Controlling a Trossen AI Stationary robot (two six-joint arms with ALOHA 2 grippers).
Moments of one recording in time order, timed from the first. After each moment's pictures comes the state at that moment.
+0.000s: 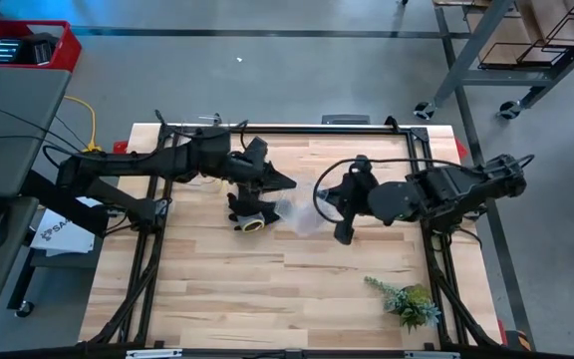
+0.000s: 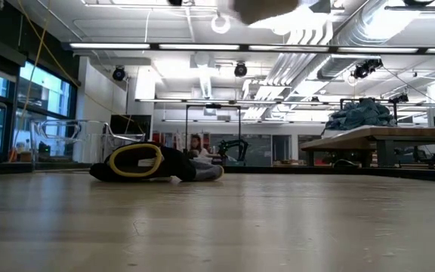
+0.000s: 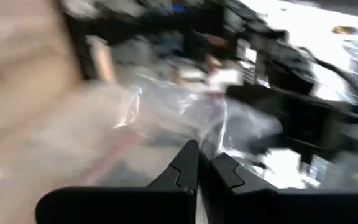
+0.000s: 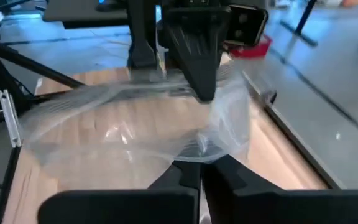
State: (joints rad) left arm 0.10 1.34 1.22 0.00 0.27 -1.46; right arm 0.35 1.46 1.70 -0.80 0.60 0.29
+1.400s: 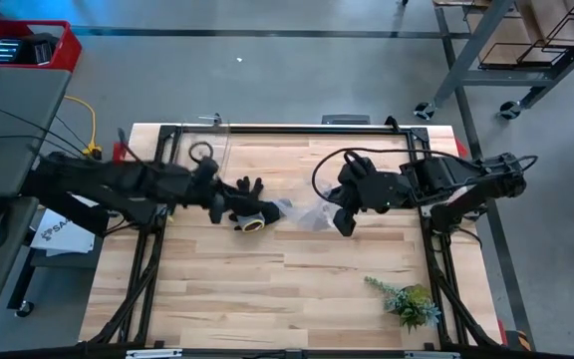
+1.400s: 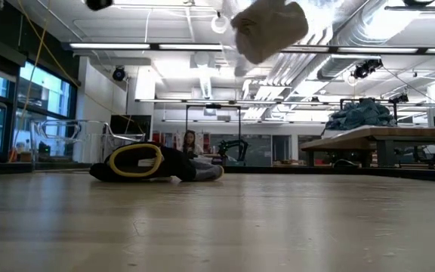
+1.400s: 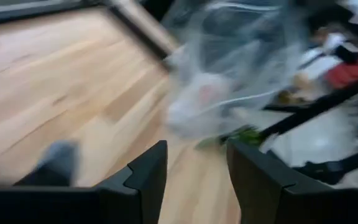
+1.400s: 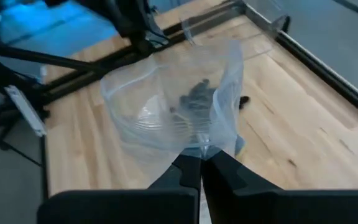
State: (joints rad) left arm -0.21 1.01 1.06 -0.44 -0.32 -0.81; right arm 0.26 1.45 1.70 -0.97 0.41 0.57
